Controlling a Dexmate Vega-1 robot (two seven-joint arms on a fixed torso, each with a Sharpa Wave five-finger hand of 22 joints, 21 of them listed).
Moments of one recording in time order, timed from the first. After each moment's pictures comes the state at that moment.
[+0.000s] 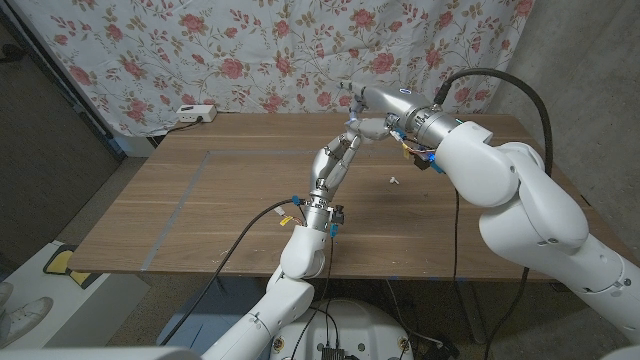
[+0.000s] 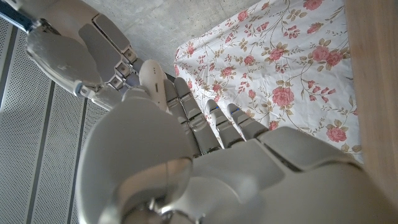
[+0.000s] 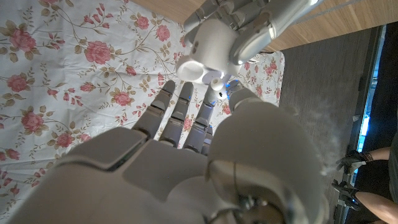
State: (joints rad) left arm 1.08 0.18 0.58 -1.50 -0.24 -0.82 0.15; left_hand 1.13 0.15 0.01 0.16 0.48 0.82 -0.17 0.48 0.37 0.86 -0.21 0.22 0.39 0.36 -0.18 0.21 0.20 0.21 -0.06 0.20 0.18; right arm -0.95 -0.83 -0.49 -2.69 -0.78 -0.64 0.42; right_hand 1.13 0.19 0.37 -0.06 0.20 0.03 -0.08 0.20 0.20 0.53 -0.16 0.80 0.98 0.33 -0.04 0.45 0.50 0.36 0.06 0.22 0.18
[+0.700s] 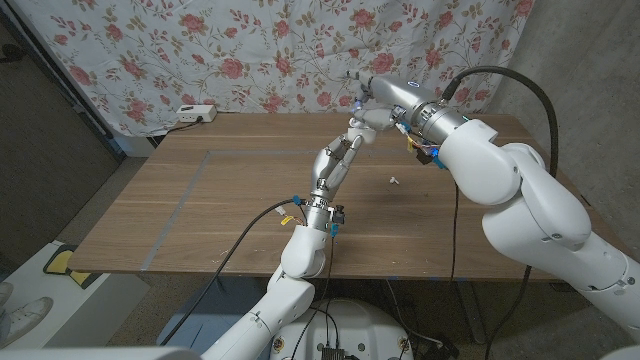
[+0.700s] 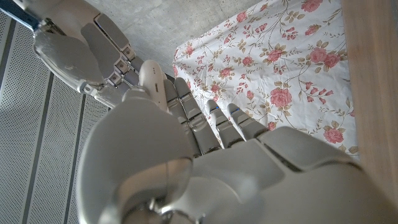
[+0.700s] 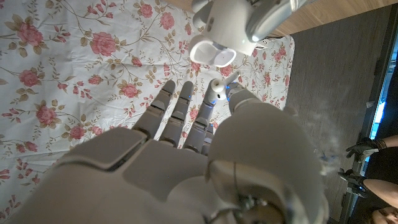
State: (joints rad) left arm 1.07 0.17 0.59 -1.49 -0.25 -0.81 0.14; left_hand 1.13 0.15 0.00 0.16 0.48 0.82 -0.17 0.48 0.37 0.87 -0.22 0.22 0.40 0.36 -0.18 0.21 0.20 0.21 -0.06 0.20 0.18; right arm -0.95 -0.84 -0.47 -2.67 -0.71 -0.65 0.32; right_hand 1.13 0.19 0.37 -0.06 0.20 0.05 -0.09 0.20 0.20 0.53 -0.15 0.80 0.97 0.34 -0.04 0.45 0.50 0.36 0.06 0.22 0.18
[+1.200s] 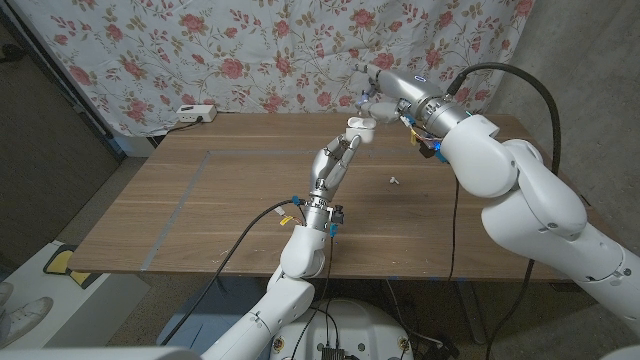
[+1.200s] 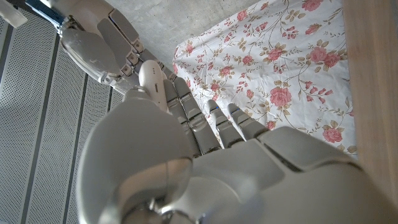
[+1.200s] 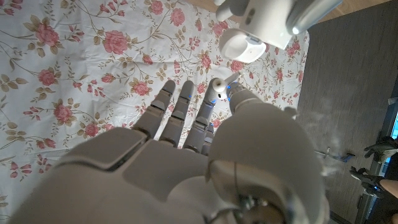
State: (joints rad) left arm 1.07 0.17 0.58 -1.48 -0.26 -0.82 0.13; left_hand 1.12 0.16 0.00 0.16 0.47 0.82 -0.16 0.48 0.37 0.86 -0.22 0.22 0.40 0.36 -0.18 0.21 0.20 0.21 -0.06 0.20 0.18; right arm -0.92 -0.85 -0.47 -2.63 -0.68 -0.68 0.28; right_hand 1.12 0.18 0.37 -0.06 0.19 0.06 -0.09 0.20 0.20 0.54 -0.16 0.80 0.95 0.35 -0.04 0.44 0.50 0.37 0.04 0.23 0.18
